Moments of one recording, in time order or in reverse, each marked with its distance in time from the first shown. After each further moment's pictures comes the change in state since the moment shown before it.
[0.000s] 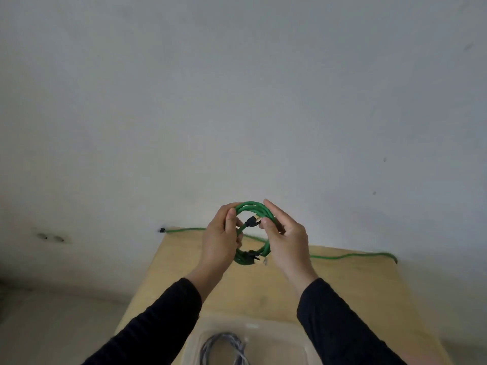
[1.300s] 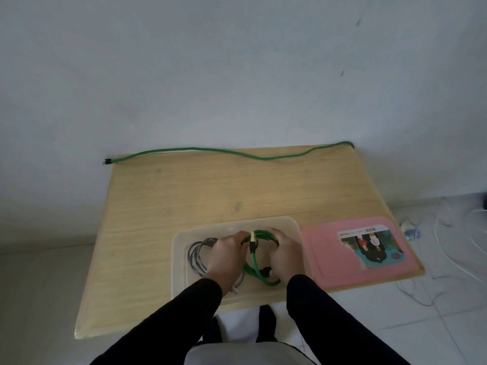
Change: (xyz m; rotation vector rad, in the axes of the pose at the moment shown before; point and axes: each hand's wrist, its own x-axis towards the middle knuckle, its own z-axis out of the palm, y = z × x) left_hand -0.124 -0.161 0.018 0.712 -0.592 0.021; right_hand -0.156 0.169 -0.008 -0.485 0.029 0.632
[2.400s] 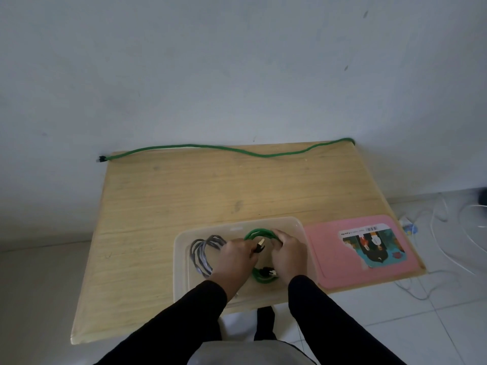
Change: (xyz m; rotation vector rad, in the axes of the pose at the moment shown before) left_hand 0.008 -0.005 0.018 0.145 -0.082 0.106; right_hand 0.006 0.003 0.005 -0.044 0.123 0.013
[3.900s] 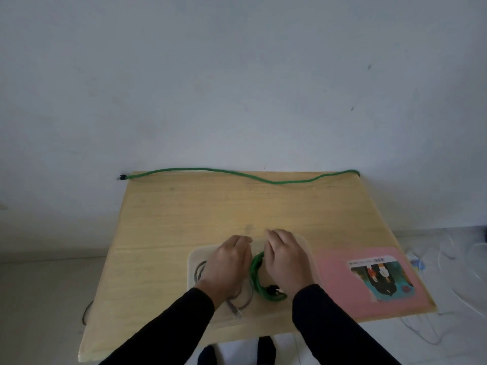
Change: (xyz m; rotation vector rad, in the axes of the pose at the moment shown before) left_hand 0.002 -0.022 -0.048 0.027 0.318 0.207; right_hand 0.006 -0.048 -0.013 -0.402 0.143 -0.650
